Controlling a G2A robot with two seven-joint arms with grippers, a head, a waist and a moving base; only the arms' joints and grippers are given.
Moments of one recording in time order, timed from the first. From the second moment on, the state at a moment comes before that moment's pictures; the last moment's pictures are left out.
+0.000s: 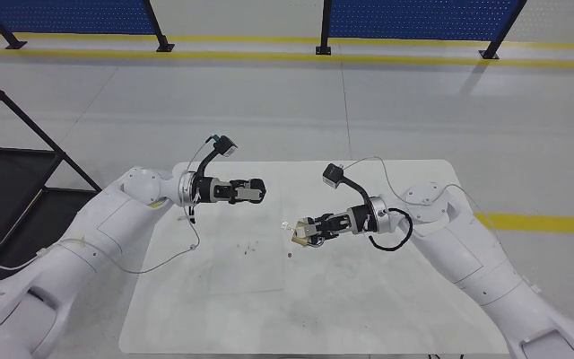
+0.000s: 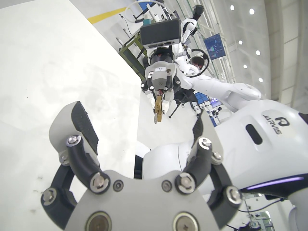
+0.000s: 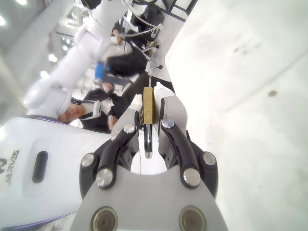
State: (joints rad) left arm 0.72 -0.75 -0.60 -1.26 -0.79 -0.72 -1.10; right arm -0.76 -1.08 0.69 -1.39 0.50 -0.24 1.21
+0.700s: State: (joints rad) left arm 0.72 -0.86 -0.64 -1.22 -1.01 -0.35 -1.47; right arm -0.76 -1.08 0.69 -1.39 0.50 -0.24 1.21
